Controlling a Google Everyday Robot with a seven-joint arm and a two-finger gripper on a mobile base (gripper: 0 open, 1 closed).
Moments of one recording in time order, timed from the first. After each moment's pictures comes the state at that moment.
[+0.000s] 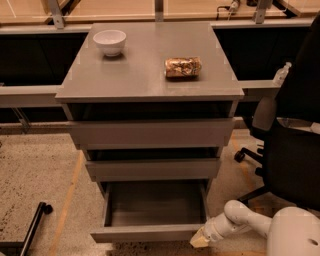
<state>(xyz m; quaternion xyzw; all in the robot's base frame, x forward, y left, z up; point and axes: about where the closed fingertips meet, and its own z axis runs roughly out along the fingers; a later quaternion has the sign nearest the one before) 0.453 -0.166 0.175 -0.46 0.81 0.34 0.11</state>
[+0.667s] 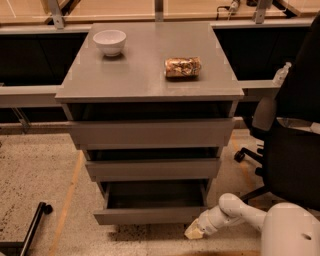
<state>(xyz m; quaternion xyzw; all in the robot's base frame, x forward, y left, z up) 0.488 -0.143 0.186 -0.49 0.79 0.33 0.14</state>
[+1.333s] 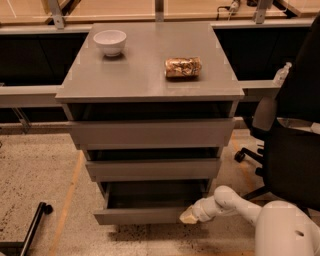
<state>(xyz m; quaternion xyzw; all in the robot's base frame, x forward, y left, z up) 0.560 -0.130 0.190 -0.50 0.79 0.28 0.22</state>
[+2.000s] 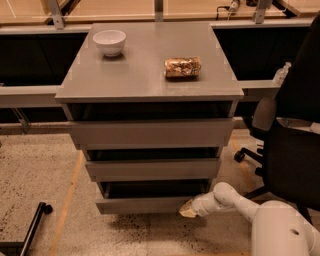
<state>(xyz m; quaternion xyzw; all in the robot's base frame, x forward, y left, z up) 0.590 -0.127 0.193 -0.50 0.79 0.27 0.24</state>
